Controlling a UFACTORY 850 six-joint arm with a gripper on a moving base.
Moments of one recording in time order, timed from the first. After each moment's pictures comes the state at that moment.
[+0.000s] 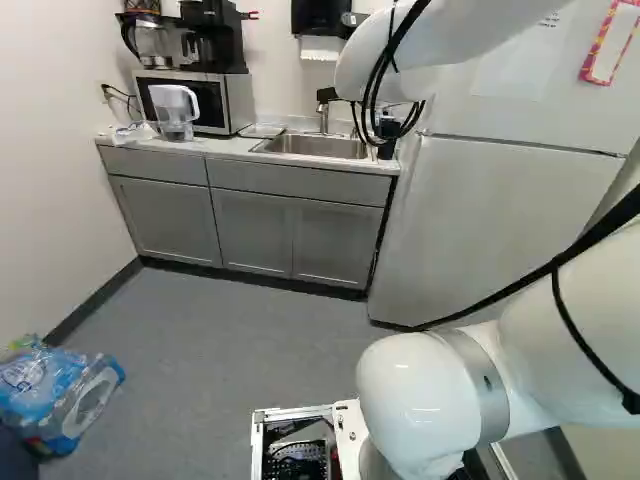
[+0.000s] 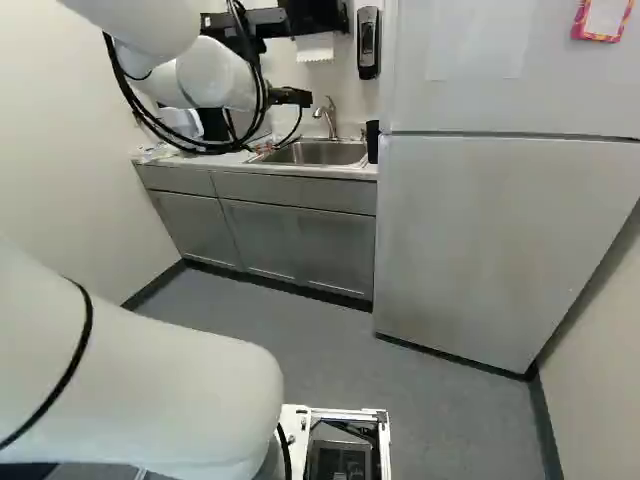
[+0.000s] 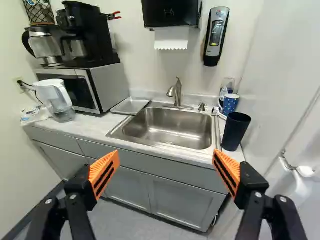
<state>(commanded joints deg) 1.6 18.0 -46.0 0.0 13.9 0.0</state>
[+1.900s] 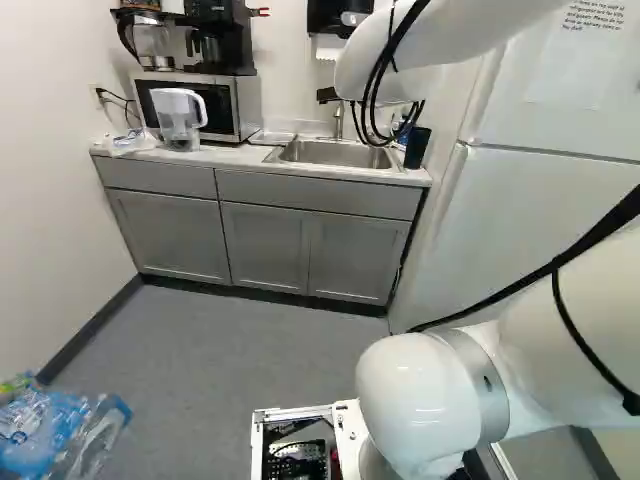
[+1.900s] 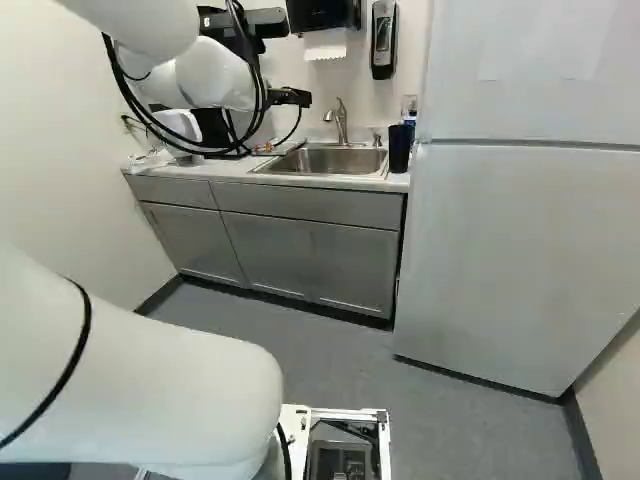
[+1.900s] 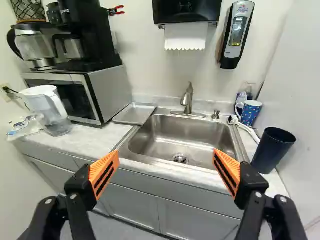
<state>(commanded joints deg) 1.6 18.0 -46.0 0.0 13.9 0.0</state>
